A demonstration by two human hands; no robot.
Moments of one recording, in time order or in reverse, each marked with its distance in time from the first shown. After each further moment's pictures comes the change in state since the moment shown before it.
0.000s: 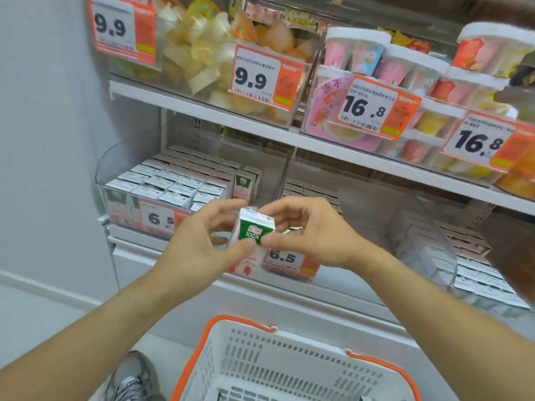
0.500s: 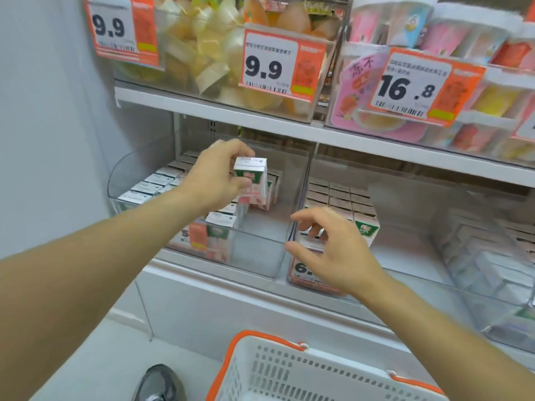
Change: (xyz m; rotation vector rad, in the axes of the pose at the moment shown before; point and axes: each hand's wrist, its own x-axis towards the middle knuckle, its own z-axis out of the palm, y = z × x) left_hand 0.145 -0.016 -0.040 0.619 0.096 0.134; right_hand 0.021 0.068 0.017 -0.538 0.321 -0.055
